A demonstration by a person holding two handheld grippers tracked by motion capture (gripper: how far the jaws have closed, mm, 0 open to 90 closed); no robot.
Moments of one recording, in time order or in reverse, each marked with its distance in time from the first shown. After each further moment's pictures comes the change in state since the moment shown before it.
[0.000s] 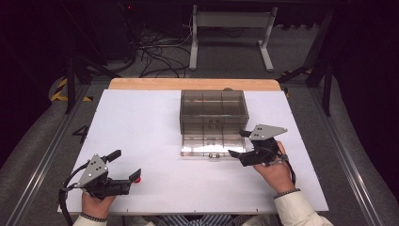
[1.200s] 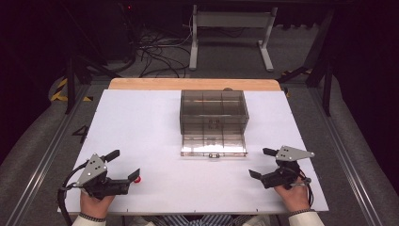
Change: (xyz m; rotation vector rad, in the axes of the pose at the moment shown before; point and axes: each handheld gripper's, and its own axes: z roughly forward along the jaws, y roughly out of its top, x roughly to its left) left arm 0.001 0.002 -0.003 0.015 0.006 -0.001; right arm -0.001 -0.089 -0.035 -0.059 0.004 0.162
